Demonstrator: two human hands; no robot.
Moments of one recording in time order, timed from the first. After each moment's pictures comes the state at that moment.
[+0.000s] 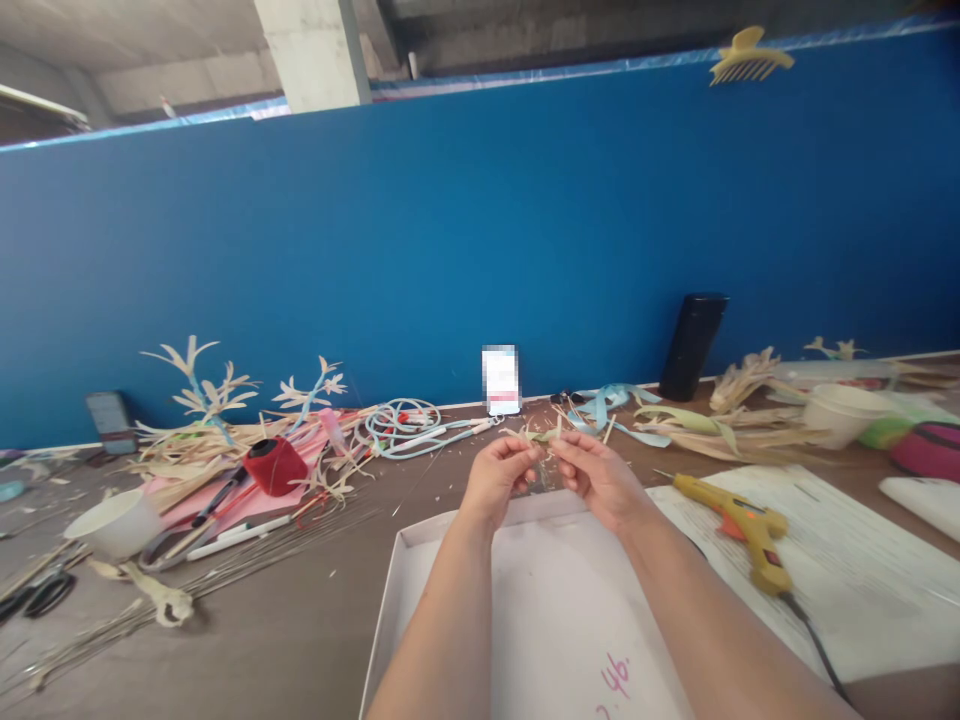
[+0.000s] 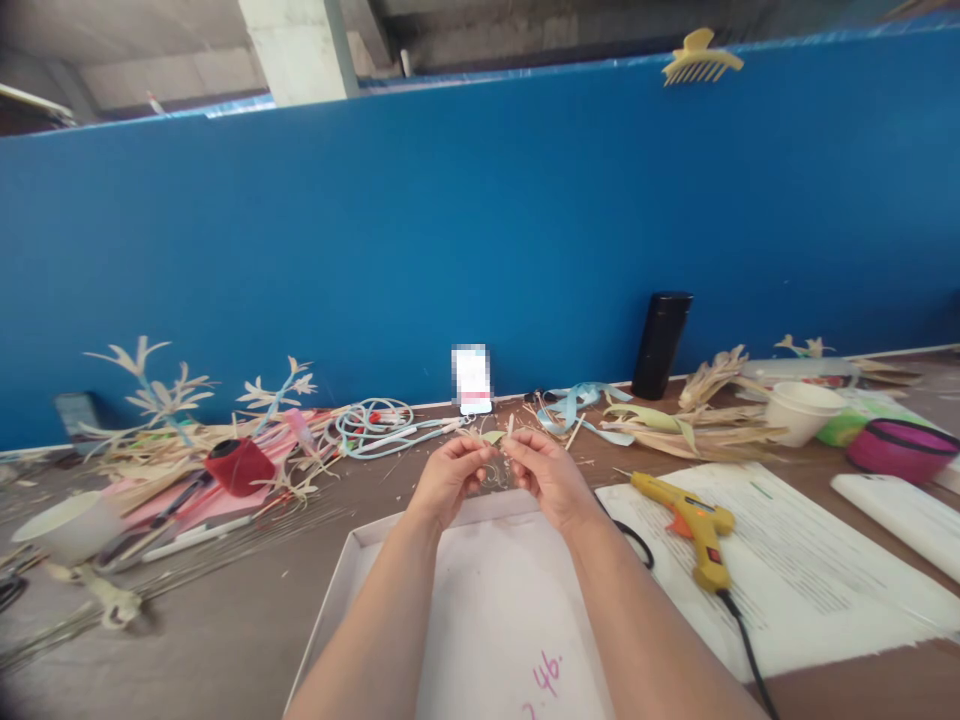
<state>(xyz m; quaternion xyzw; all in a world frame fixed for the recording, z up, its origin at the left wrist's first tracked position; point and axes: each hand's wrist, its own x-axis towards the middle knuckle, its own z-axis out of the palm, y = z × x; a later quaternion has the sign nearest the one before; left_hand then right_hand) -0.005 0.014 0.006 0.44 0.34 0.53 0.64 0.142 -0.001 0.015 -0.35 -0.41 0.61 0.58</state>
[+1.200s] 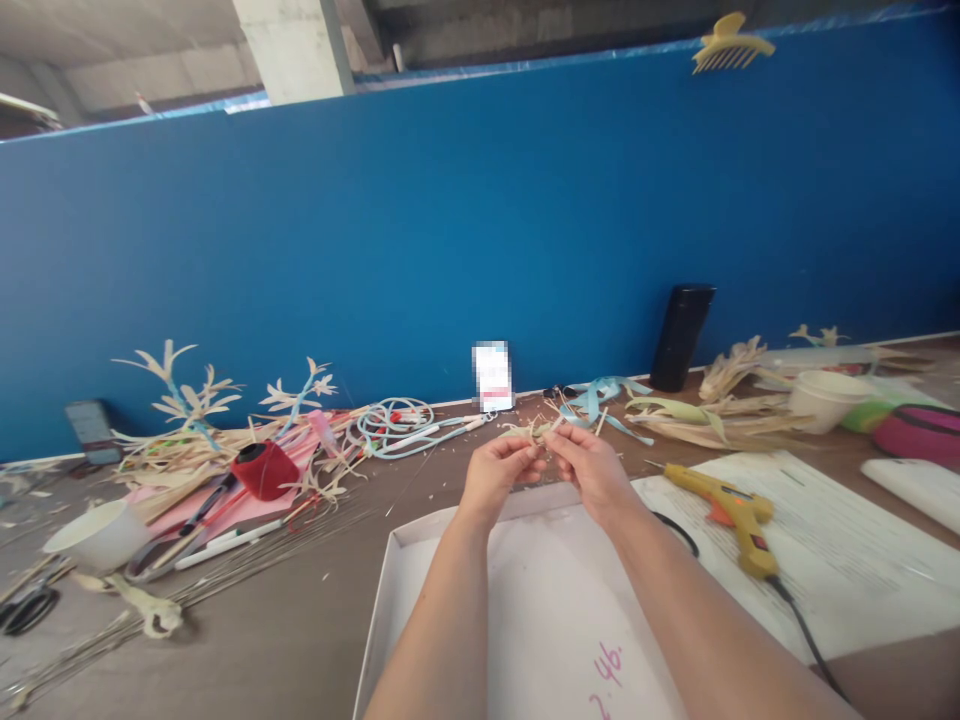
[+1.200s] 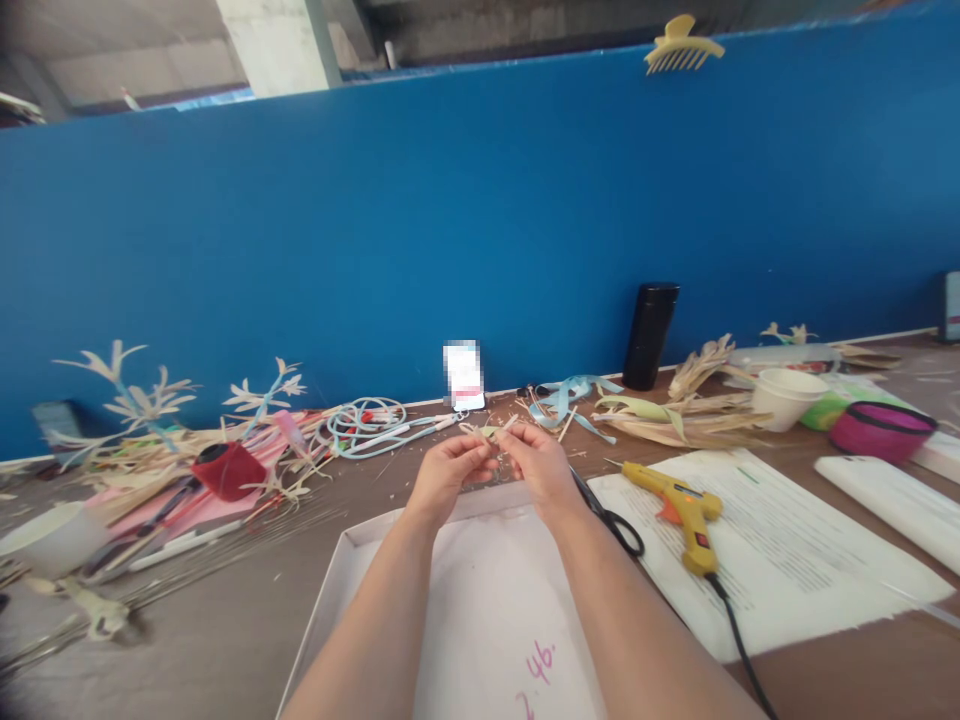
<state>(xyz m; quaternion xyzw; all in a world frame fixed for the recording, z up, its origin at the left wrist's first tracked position) -0.001 0.014 0.004 0.48 0.35 0.51 0.62 0.137 0.003 0.009 -0.42 -0.44 0.51 0.61</state>
